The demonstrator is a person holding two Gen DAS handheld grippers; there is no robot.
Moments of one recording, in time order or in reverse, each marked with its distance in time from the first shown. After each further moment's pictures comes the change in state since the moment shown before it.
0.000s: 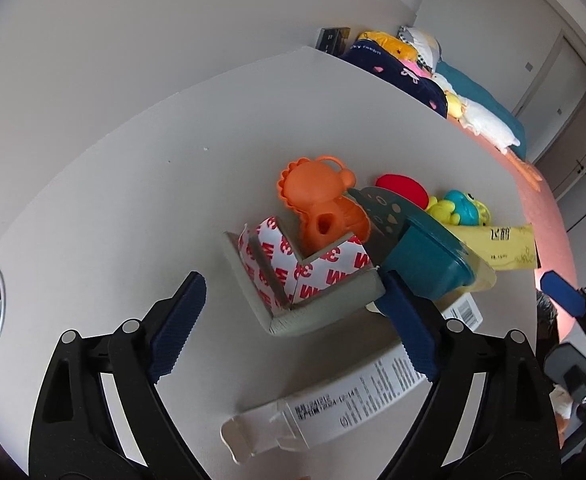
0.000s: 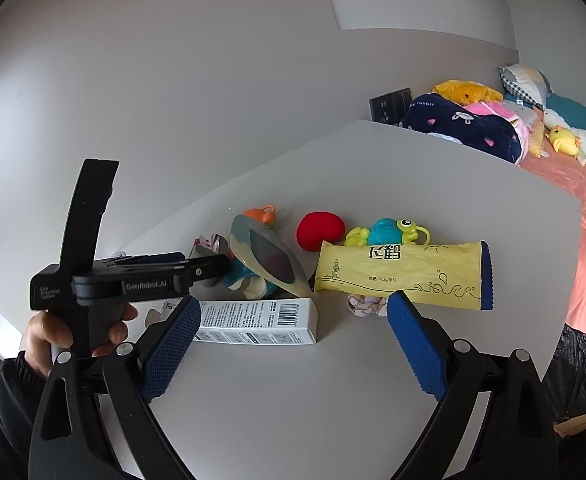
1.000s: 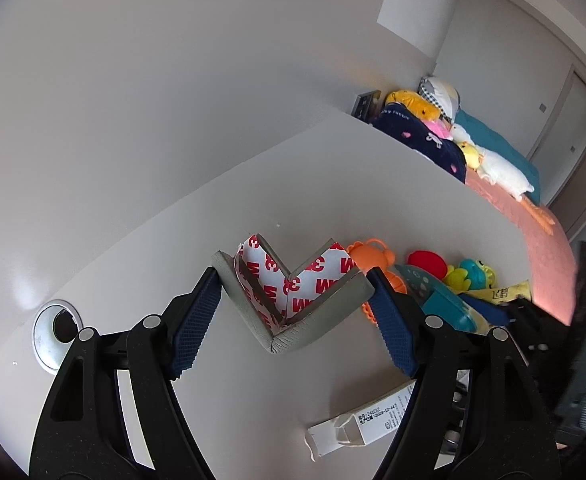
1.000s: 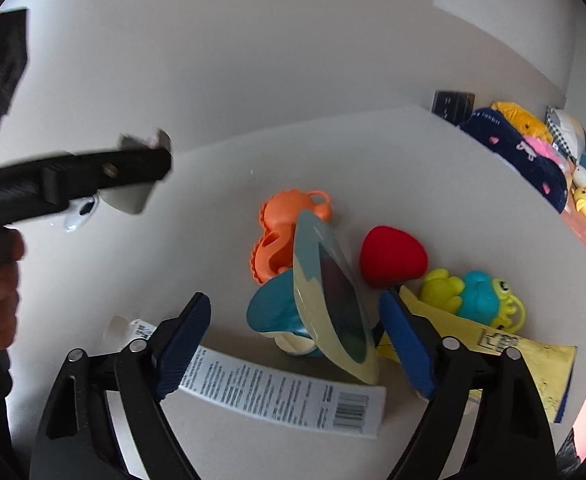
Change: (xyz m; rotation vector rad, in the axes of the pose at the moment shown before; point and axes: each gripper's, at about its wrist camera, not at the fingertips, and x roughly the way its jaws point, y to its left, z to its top) left arm -0.059 0.036 0.023 -0.054 -0.176 0.070; right arm 0.104 0.051 0.026 -0.254 0.182 -0.056
